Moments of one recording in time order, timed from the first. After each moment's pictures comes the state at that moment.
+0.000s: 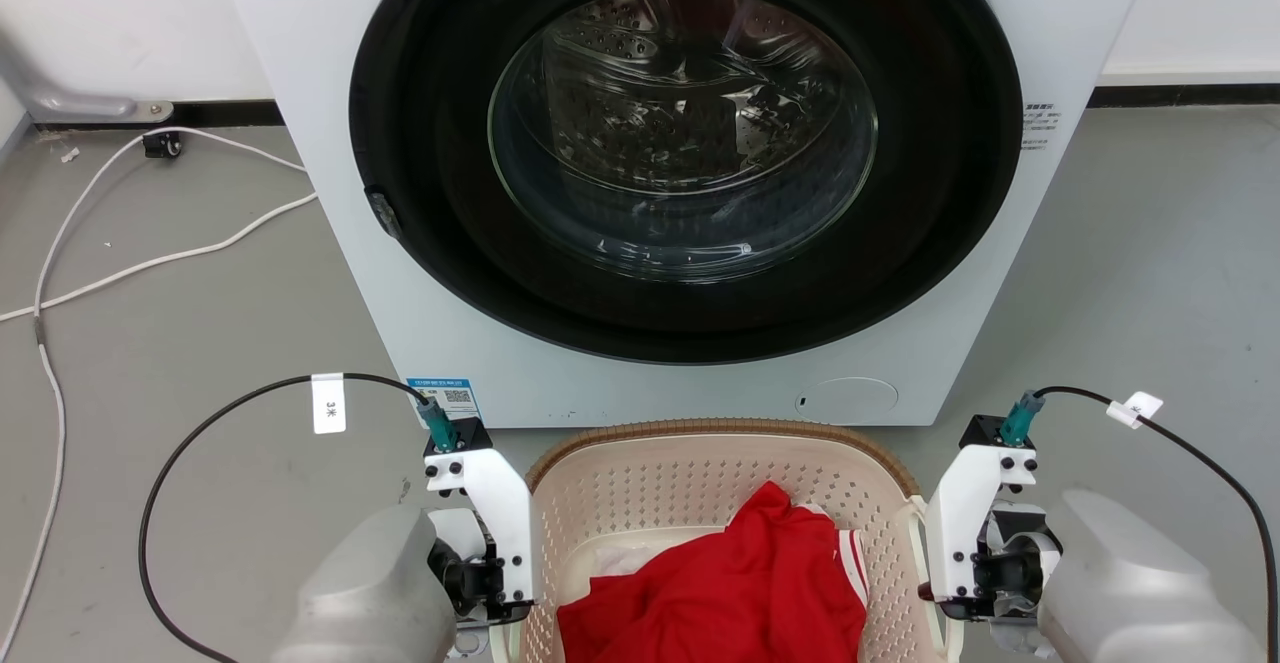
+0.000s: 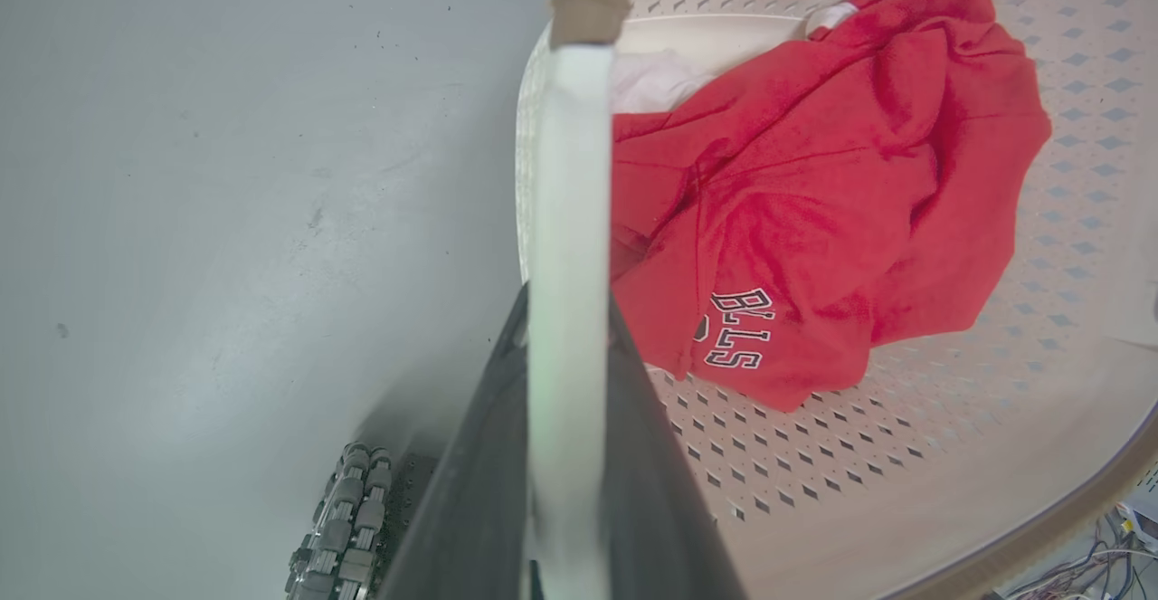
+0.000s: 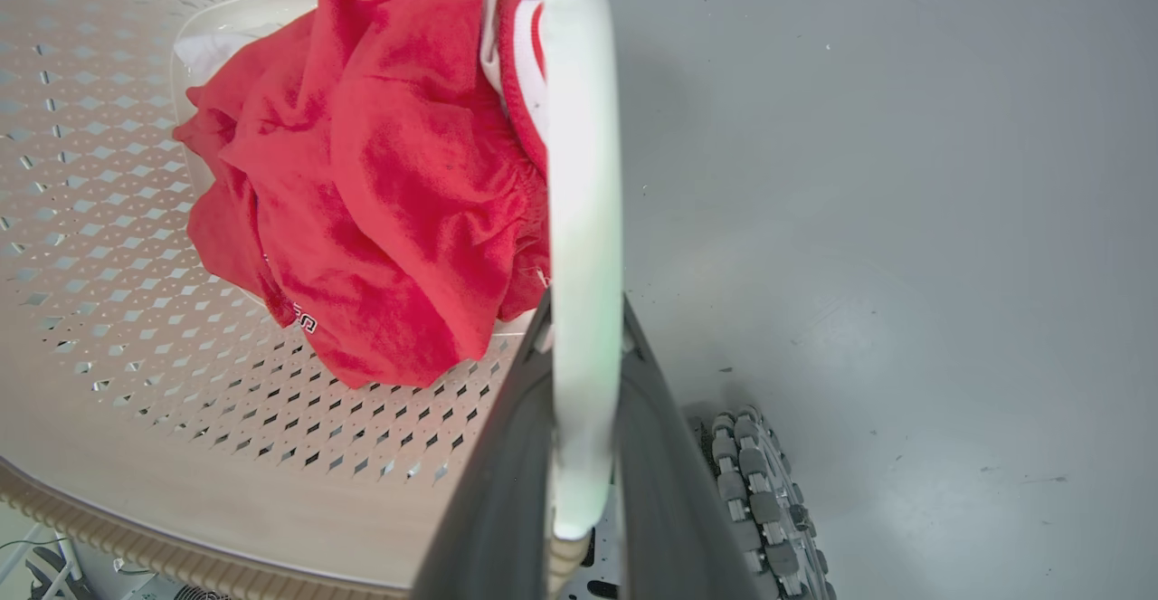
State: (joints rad) left arm -0.72 0.07 -0.60 1.28 -0.86 -0.12 0.58; right arm -0.73 -0.16 0.82 1.29 1.05 0.13 0.62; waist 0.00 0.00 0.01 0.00
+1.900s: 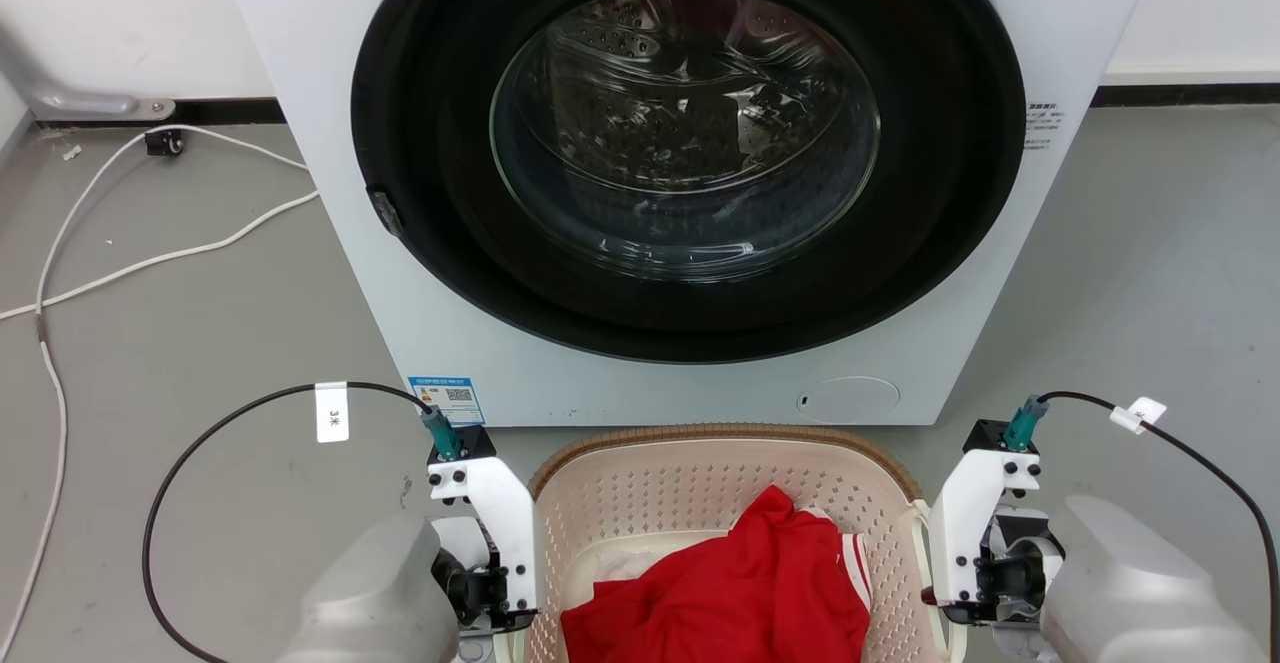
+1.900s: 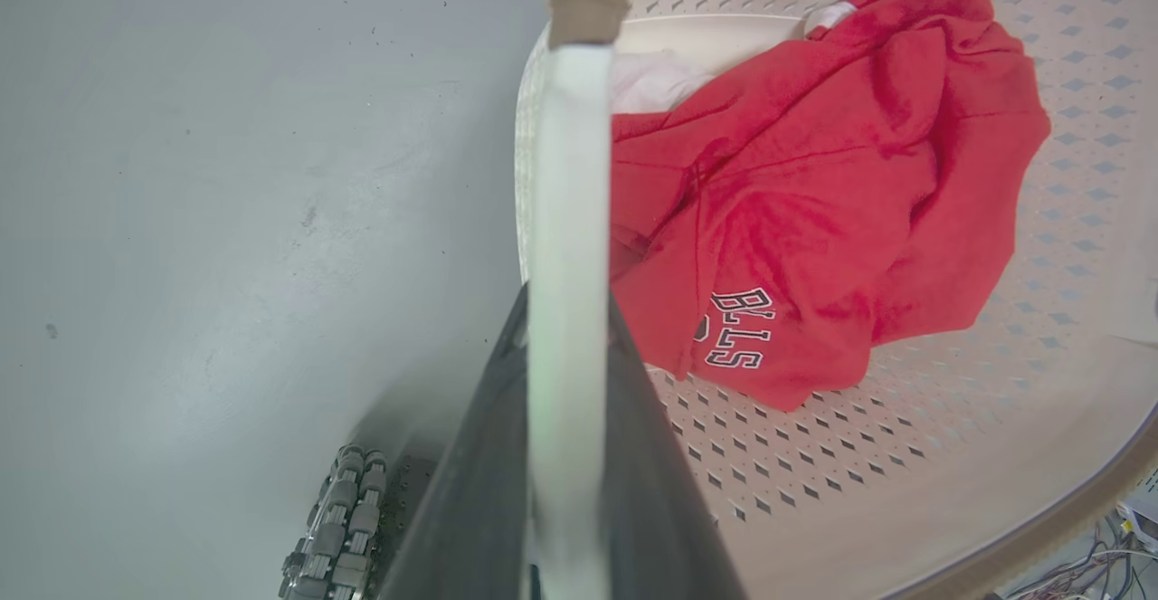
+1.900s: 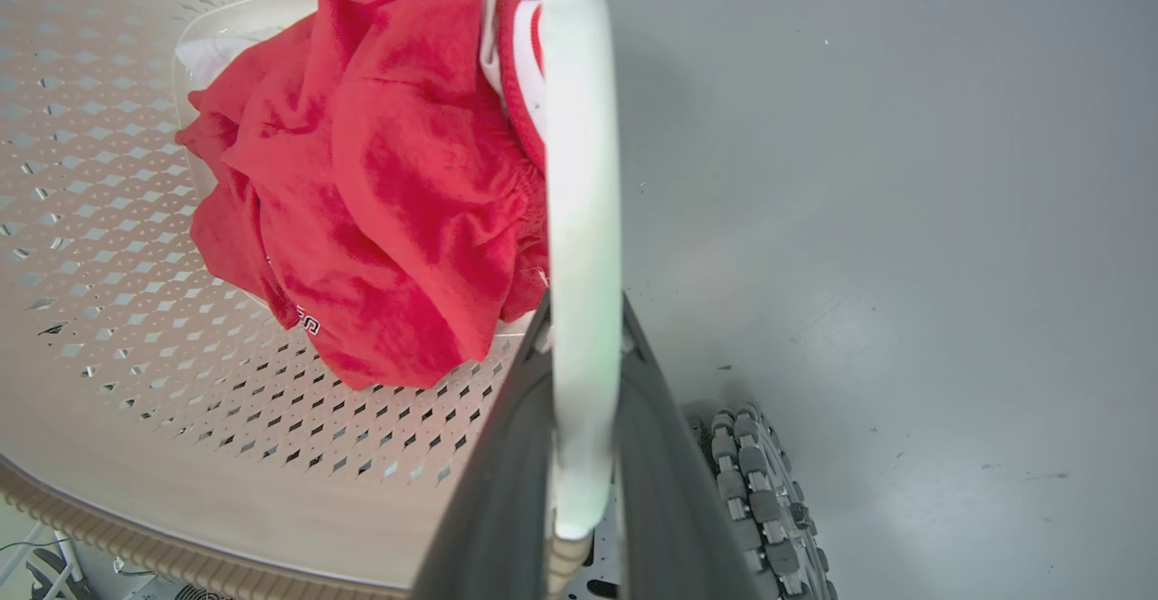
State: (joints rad) left arm -0.71 0.07 -0.67 1.28 -0.93 -0.12 0.55; right arm -0.72 -0.16 0.81 1.29 1.04 0.13 0.62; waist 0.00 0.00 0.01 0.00
